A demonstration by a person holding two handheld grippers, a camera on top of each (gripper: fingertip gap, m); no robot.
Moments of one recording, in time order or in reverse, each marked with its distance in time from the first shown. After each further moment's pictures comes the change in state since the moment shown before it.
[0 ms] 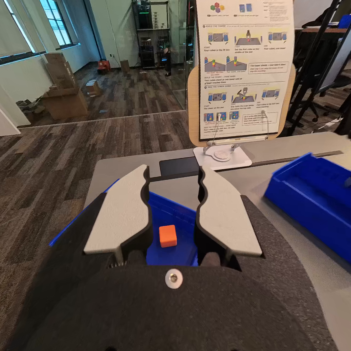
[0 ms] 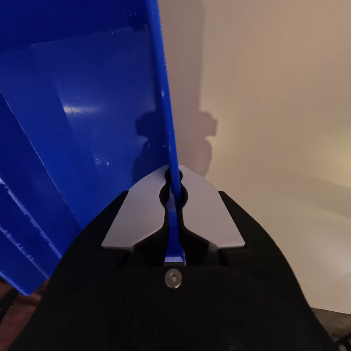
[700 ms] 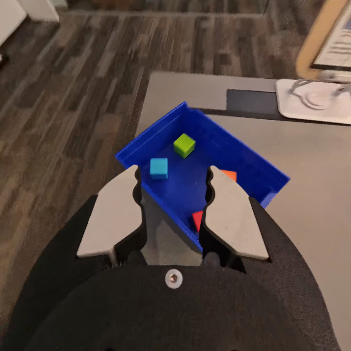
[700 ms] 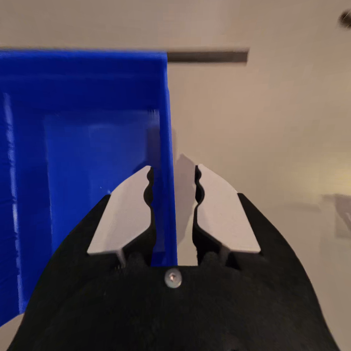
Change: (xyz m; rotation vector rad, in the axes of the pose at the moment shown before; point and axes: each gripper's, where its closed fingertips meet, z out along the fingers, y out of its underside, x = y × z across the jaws) left arm -0.120 0.092 -0.019 -0.425 -0.290 -0.133; right arm 0.125 0.000 -0.056 0.451 0.160 0.192
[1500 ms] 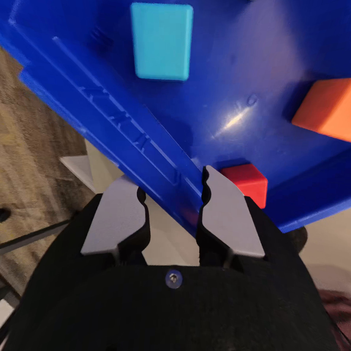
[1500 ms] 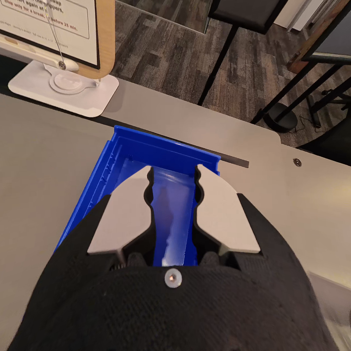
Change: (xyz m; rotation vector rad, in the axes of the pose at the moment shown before) left arm -0.025 0.148 0.115 -0.873 -0.027 0.048; right arm -0.097 -0.063 -0.099 0.459 -0.035 -0.288
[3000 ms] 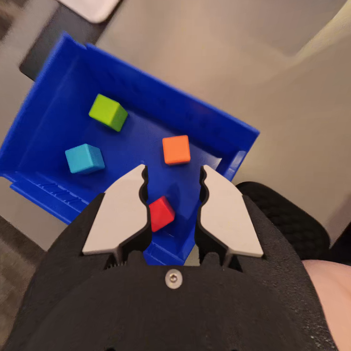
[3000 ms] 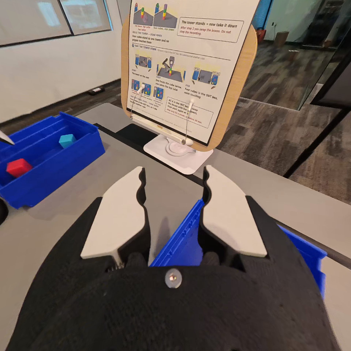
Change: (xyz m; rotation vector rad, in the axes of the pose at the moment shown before) left arm 0.163 0.007 -0.094 0.545 0.329 1.030; right arm -0.105 -0.073 -0.021 0.336 -0.497 0.011
